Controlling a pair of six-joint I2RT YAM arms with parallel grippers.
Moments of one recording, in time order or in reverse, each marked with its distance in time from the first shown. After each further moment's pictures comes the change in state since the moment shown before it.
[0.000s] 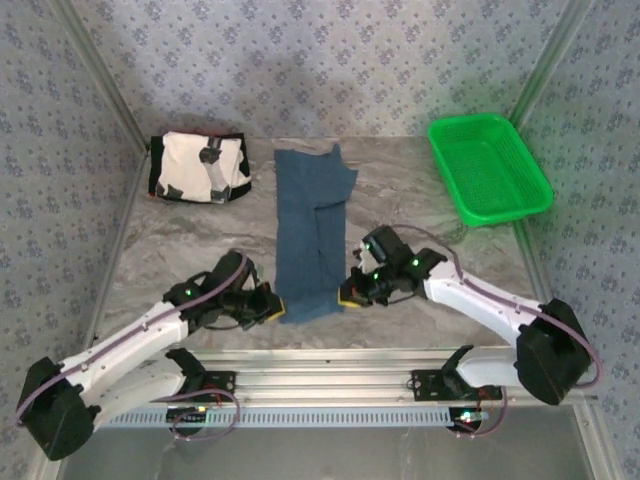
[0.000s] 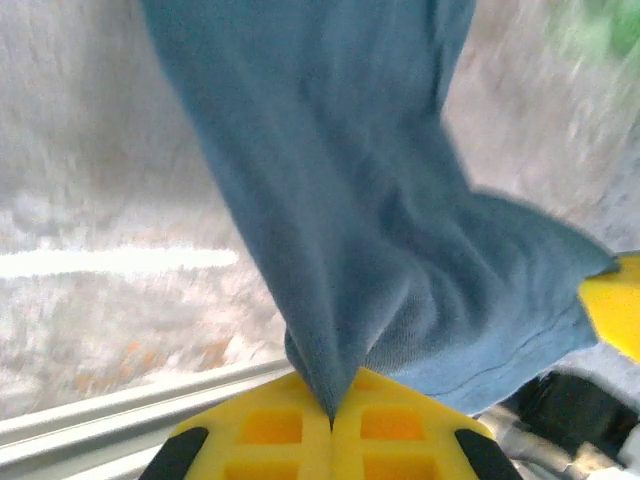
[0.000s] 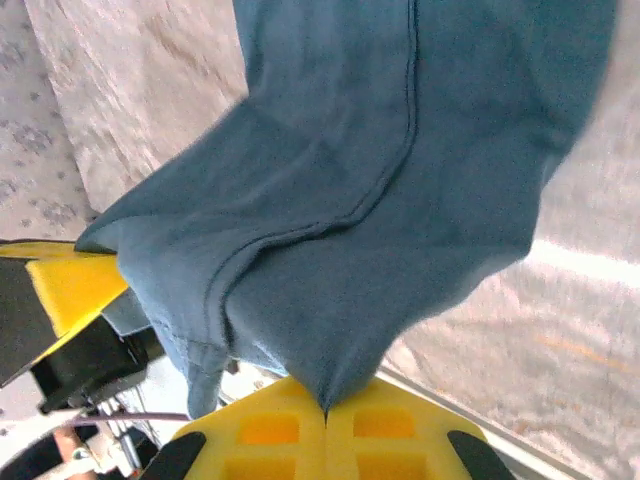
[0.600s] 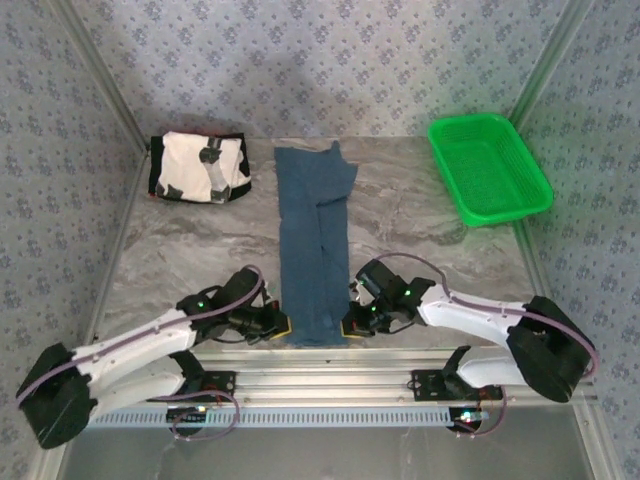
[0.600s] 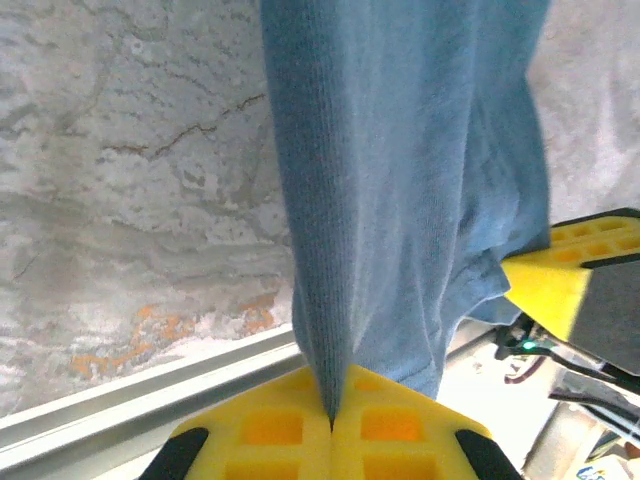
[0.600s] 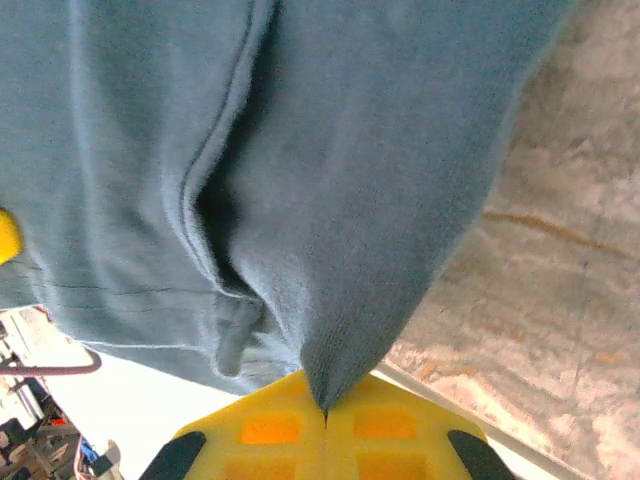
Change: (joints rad) left arm -0.290 -0.107 -0.247 0.134 -0.031 -0.079; right arm 0.252 -0.134 -0.379 0.194 0.081 0.068
